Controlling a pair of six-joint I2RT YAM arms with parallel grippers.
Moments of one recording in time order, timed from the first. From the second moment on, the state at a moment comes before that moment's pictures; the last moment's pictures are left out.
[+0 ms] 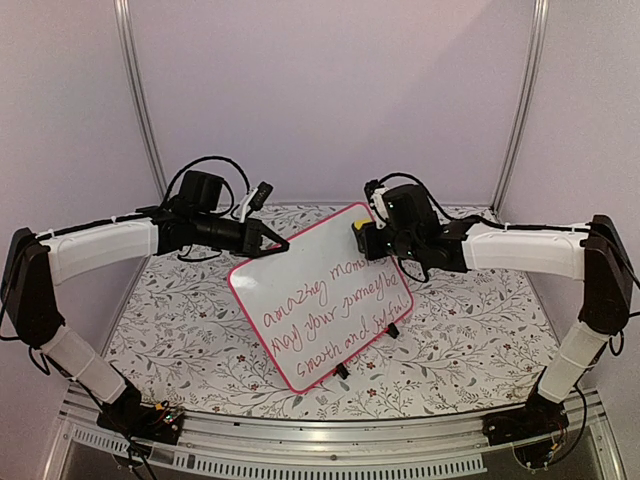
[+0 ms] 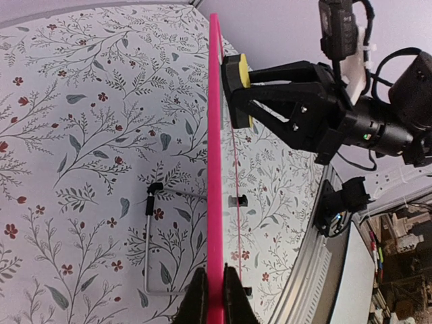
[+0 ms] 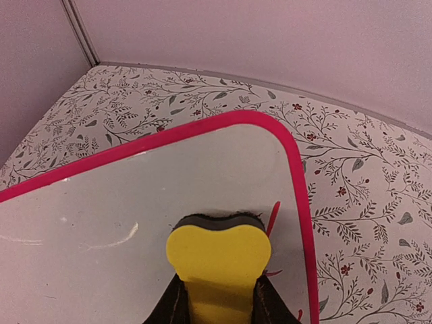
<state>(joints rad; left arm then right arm) -0.53 1.52 1.10 -0.19 0.67 -0.32 0.80 1.70 1.22 -0.04 0.28 0.27</state>
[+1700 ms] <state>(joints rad) -0.53 1.52 1.10 -0.18 0.67 -0.32 0.79 1.68 1.16 -0.01 0.26 0.32</state>
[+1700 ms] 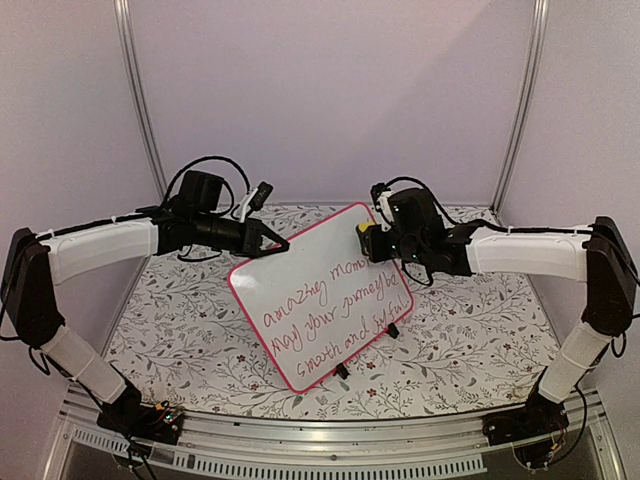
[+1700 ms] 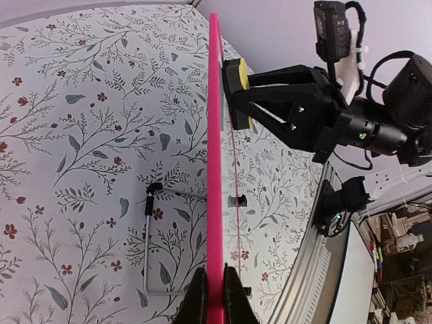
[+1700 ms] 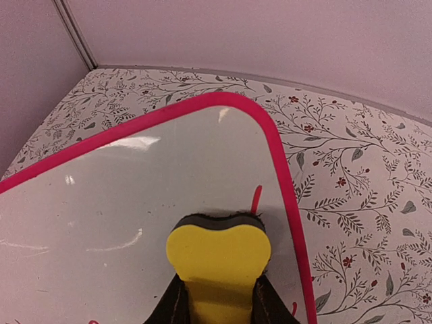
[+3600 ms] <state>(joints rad) -0.53 1.52 1.10 -0.18 0.67 -0.32 0.75 1.67 1.16 -0.01 0.27 0.29</state>
